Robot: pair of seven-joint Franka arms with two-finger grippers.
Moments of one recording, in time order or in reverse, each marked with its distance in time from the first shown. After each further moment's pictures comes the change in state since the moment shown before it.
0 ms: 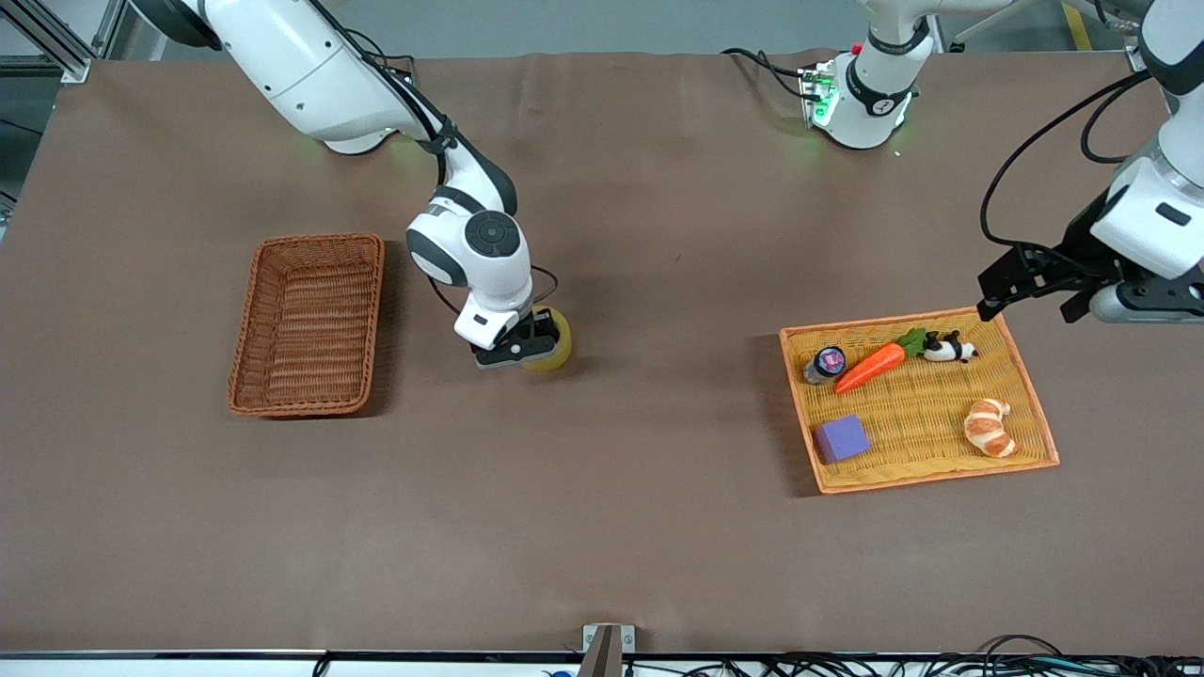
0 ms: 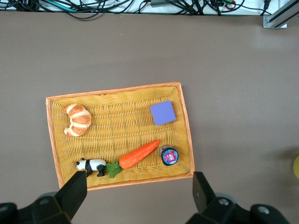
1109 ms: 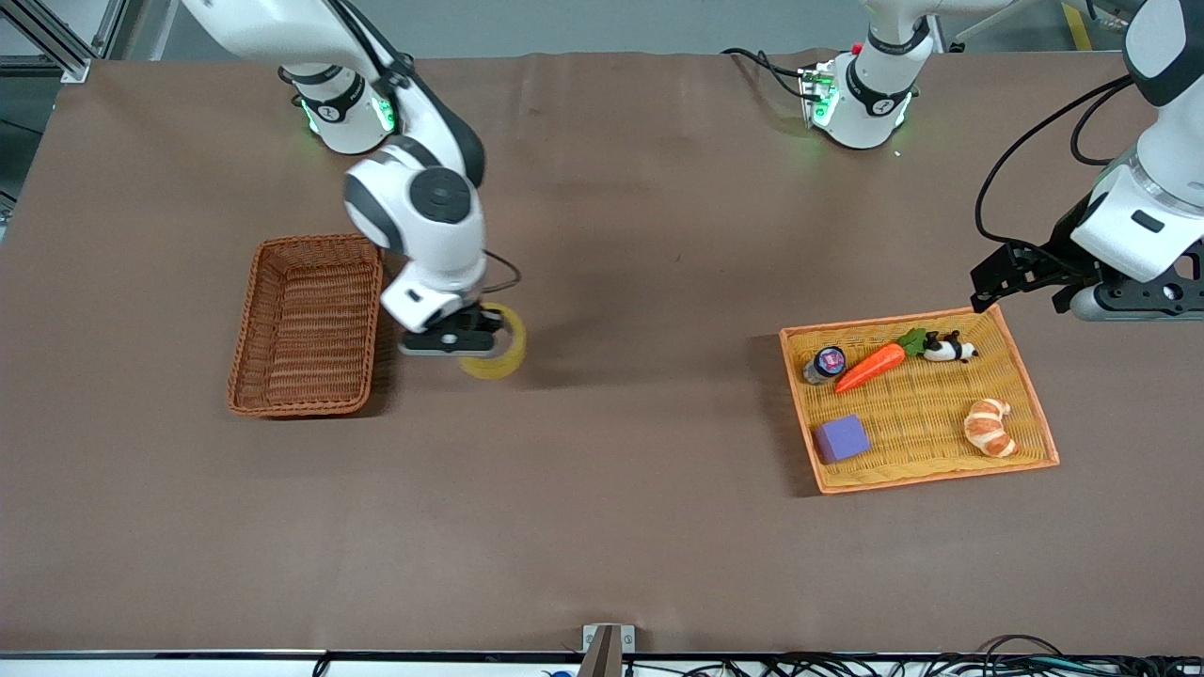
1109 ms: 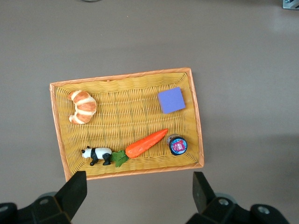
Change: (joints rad) left arm -0.002 -0.009 0.009 -0.046 0.023 -0.016 -0.004; right arm -0.160 -0.323 0.038 -0.046 0.080 -0.280 -0.045
